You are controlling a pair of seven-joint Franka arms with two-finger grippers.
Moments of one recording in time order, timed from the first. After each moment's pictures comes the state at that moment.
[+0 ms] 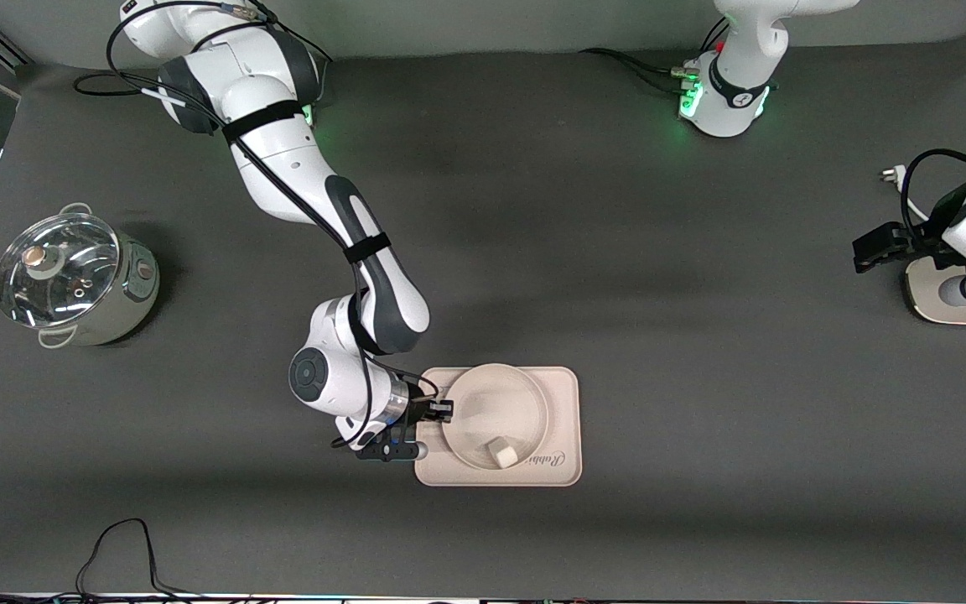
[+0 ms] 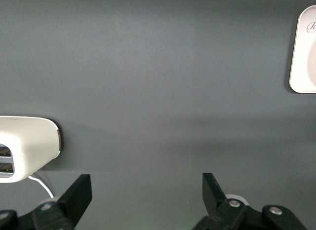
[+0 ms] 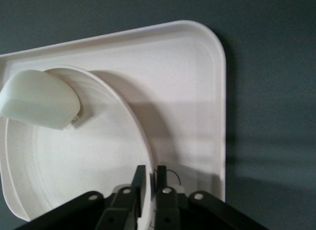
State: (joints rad) left arm 0.01 0.09 -0.07 -1.53 0.05 1.57 -0.07; right arm 0.63 1.07 -0.28 -1.13 0.79 2.28 0.08
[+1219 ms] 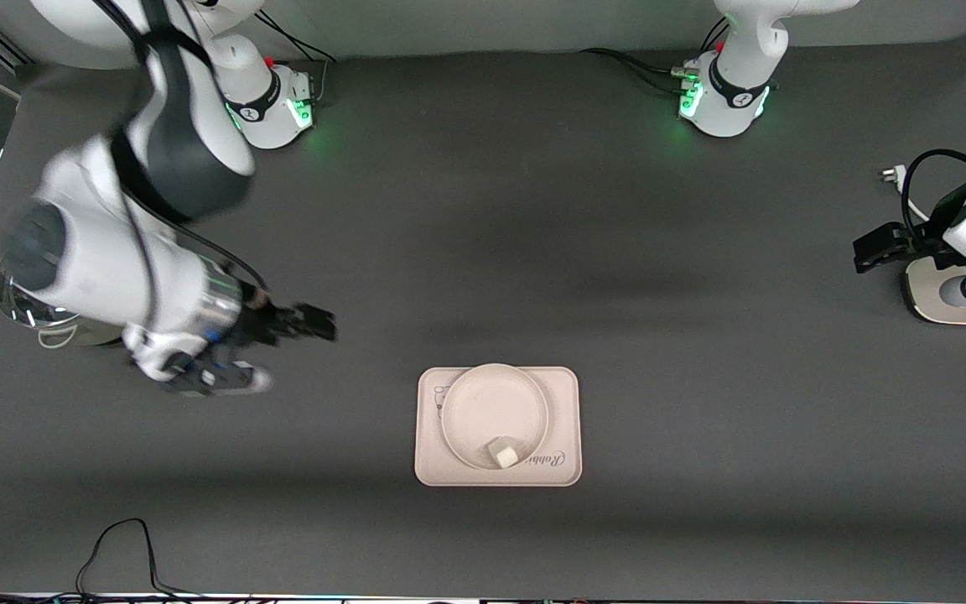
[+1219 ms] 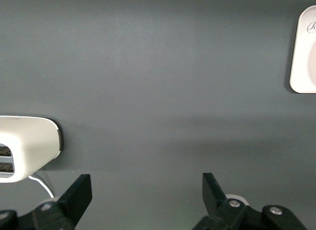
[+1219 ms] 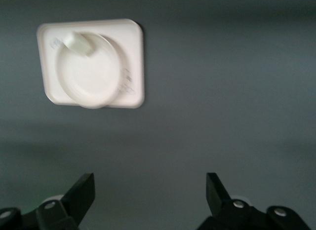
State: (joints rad) left arm 0.01 0.09 -0.07 -1.53 0.05 1.57 -0.07; right arm 0.47 0.33 -0.26 -1.34 0.27 1.60 0.22
